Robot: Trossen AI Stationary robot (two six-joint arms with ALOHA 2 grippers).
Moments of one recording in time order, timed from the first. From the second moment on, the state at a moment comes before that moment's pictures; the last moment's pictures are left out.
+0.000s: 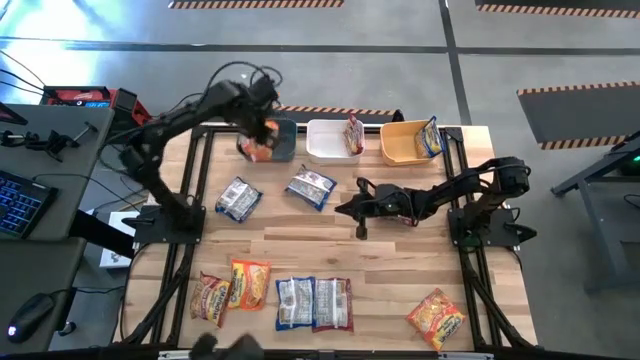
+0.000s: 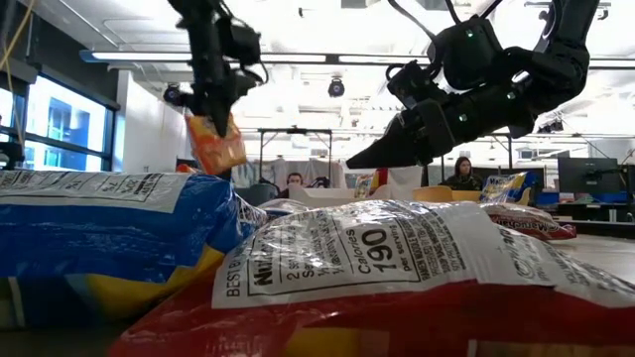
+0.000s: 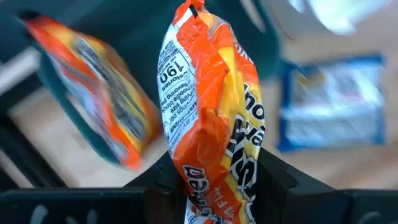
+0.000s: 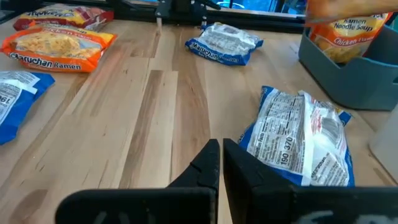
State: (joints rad) left arm 0.73 1.65 1.52 -1.21 -0.03 -0.26; right arm -0.06 1.67 0.52 0.82 0.00 -0.11
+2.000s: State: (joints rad) left arm 0.82 2.08 1.73 -1.28 -0.31 -0.28; right arm -0.06 1.67 0.52 0.78 0.00 -0.10
